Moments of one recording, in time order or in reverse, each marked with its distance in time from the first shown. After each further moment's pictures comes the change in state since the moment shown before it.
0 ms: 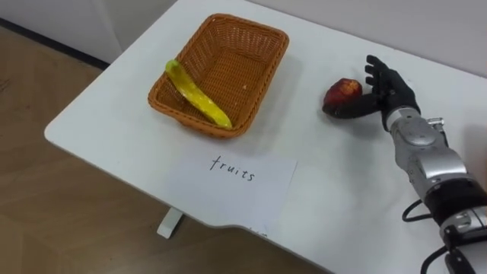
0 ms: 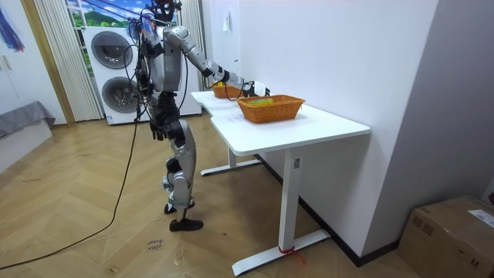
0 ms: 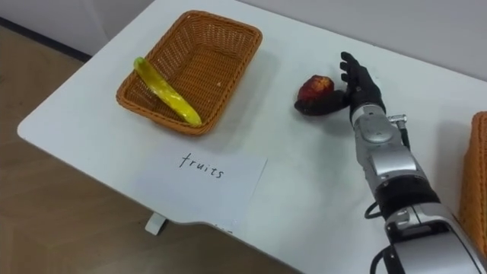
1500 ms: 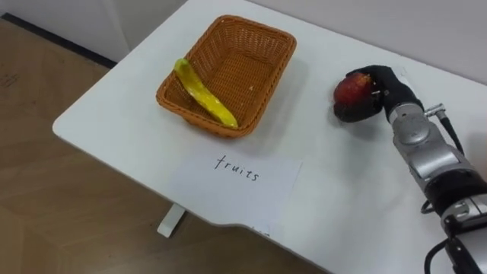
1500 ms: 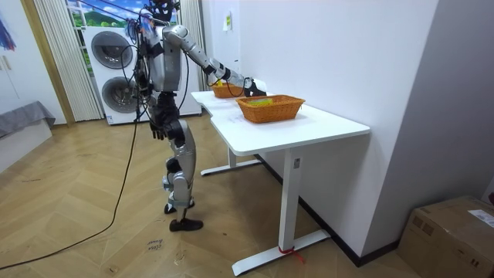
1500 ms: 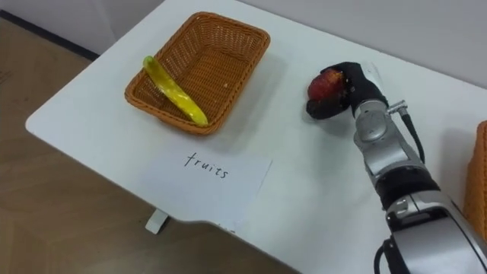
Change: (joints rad) left arm -0.014 0.037 0.000 -0.018 -0.018 -0.004 0.001; right arm -0.073 -0.016 0.075 0.111 -0.334 0.004 -0.006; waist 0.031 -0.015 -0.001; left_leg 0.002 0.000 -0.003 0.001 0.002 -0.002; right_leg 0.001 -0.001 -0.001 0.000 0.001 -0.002
